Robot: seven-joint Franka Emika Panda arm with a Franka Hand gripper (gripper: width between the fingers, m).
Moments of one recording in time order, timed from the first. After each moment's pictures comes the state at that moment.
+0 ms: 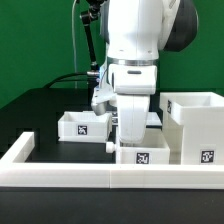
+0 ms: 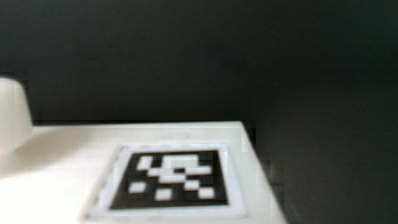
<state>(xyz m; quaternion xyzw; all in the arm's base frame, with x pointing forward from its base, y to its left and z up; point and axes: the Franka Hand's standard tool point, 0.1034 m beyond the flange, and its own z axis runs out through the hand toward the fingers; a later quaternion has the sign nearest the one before) 0.543 -0.021 0.015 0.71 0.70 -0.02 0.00</state>
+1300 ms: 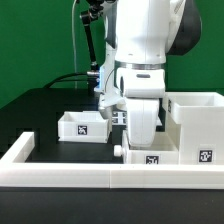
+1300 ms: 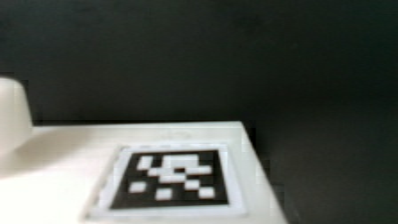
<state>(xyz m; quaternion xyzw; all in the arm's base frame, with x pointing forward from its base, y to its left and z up) 0.543 -0.008 0.008 0.71 0.71 -0.01 0.01</state>
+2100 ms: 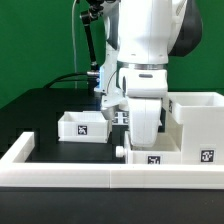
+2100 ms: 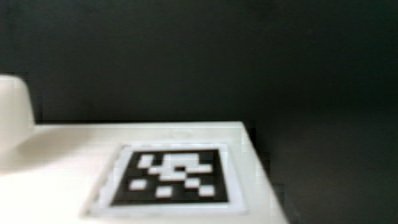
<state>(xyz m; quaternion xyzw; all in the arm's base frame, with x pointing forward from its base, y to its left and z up) 0.546 -0.004 0.007 0.71 0.70 -0.01 0.01</state>
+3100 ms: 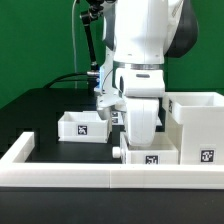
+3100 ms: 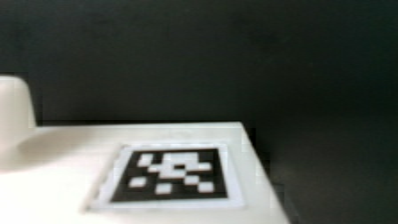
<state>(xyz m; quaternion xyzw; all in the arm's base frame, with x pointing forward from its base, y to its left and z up) 0.545 -0.012 0.006 0.69 0.72 -0.01 0.02</state>
